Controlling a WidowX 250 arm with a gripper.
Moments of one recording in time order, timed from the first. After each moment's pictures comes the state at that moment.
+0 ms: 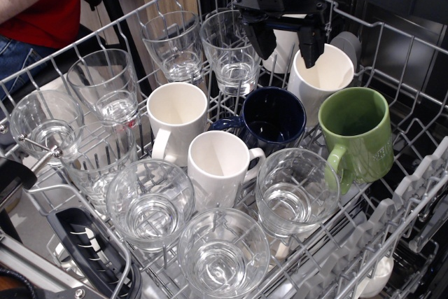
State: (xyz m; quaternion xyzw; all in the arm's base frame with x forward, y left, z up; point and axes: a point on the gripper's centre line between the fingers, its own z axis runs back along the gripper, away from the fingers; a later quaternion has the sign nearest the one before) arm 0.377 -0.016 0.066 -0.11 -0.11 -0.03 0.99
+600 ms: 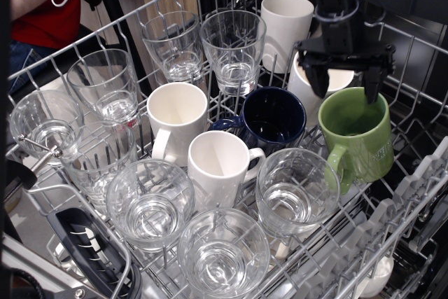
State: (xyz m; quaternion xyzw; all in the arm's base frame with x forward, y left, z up) arm 0.399 -0.069 0.014 -0.11 -0.08 0.06 0.99
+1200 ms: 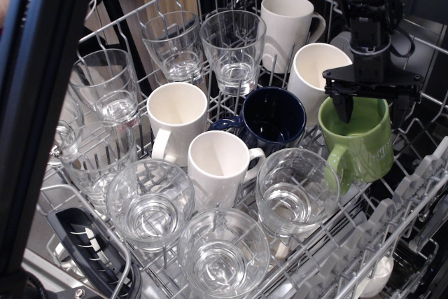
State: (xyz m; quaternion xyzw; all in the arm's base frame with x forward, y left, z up) arm 0.412 -0.098 -0.017 -0.09 -0.08 0.07 0.99
